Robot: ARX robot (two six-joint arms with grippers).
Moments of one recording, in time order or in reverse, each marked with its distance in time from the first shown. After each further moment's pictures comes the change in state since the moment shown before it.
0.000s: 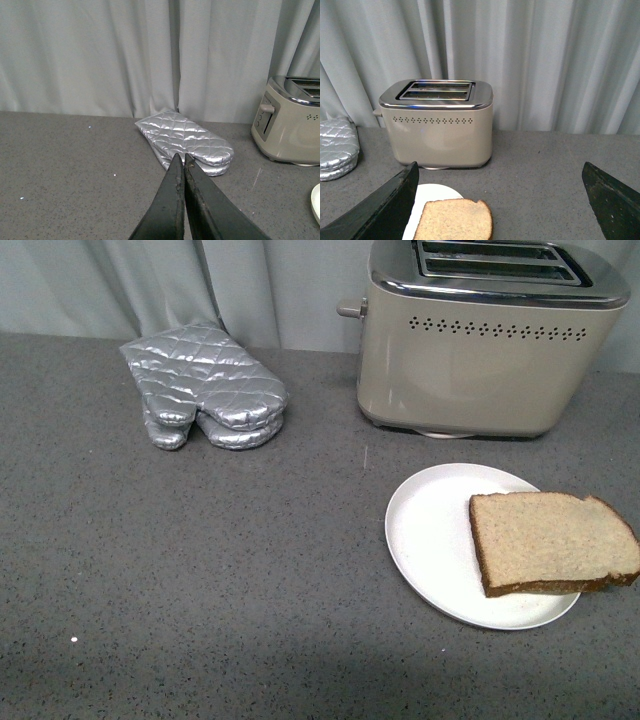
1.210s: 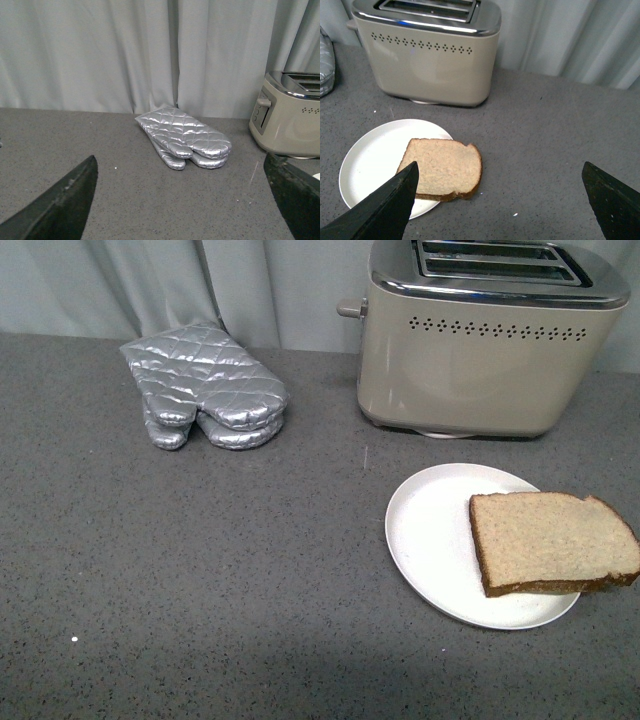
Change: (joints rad) left arm 0.000 -0.265 0.000 -0.271 0.002 0.000; right arm -0.047 0.539 0.095 0.129 -0.063 -0.135
